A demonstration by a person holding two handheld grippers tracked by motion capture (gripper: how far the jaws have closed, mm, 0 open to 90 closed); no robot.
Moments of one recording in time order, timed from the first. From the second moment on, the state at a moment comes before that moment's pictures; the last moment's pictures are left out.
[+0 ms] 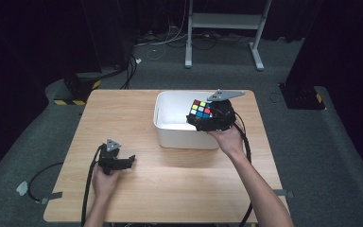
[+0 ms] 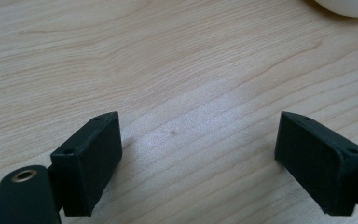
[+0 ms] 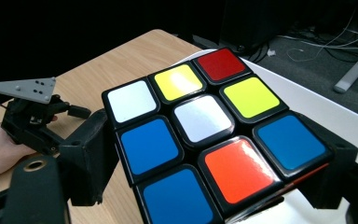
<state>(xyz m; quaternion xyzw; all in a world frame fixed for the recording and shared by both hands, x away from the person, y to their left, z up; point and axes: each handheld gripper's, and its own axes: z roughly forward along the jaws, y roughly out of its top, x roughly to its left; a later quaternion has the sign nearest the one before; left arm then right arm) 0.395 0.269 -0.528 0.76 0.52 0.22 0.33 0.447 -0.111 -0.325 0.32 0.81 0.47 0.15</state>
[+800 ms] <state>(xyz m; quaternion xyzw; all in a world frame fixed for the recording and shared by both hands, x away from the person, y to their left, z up) 0.395 0.269 -0.528 0.76 0.51 0.22 0.33 0.473 -0.099 -0.324 0.33 0.81 0.46 0.16</state>
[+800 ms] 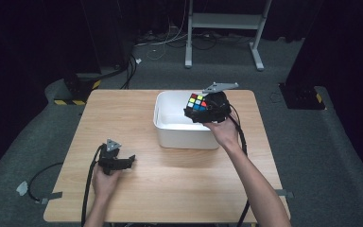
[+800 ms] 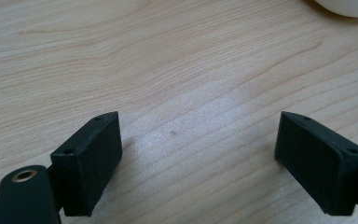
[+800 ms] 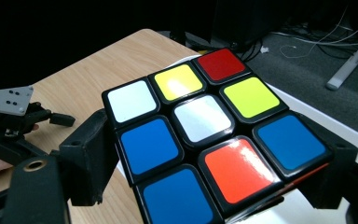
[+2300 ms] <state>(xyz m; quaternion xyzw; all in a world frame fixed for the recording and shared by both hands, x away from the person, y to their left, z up) 0.396 0.269 -0.528 0.76 0.51 0.22 0.33 0.526 -0.070 -0.352 0.37 0.81 0.42 0.15</state>
